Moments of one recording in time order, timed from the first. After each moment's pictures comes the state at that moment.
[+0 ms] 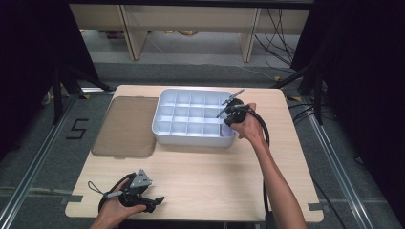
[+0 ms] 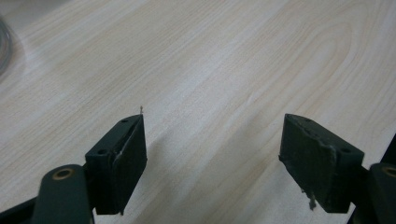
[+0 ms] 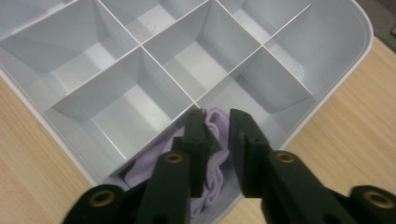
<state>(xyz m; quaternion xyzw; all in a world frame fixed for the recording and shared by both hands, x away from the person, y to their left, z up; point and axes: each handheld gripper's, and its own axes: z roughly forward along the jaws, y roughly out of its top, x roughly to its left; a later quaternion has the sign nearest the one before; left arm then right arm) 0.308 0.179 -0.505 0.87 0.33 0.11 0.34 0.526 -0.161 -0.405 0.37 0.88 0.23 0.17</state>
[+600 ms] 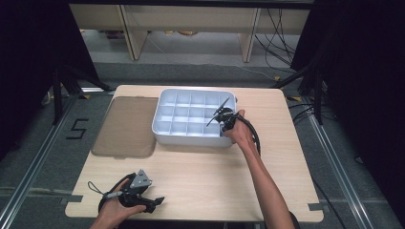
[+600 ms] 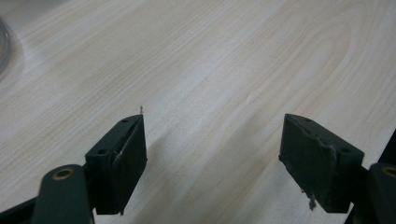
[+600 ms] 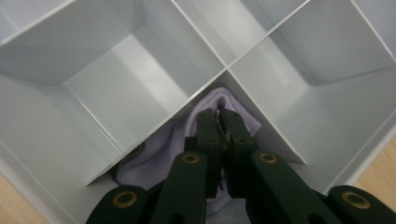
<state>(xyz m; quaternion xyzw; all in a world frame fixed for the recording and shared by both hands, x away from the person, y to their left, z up) 0.307 0.179 -0.505 0.87 0.33 0.11 0.34 0.536 -0.138 -0.449 0.36 0.91 0.13 0.15</state>
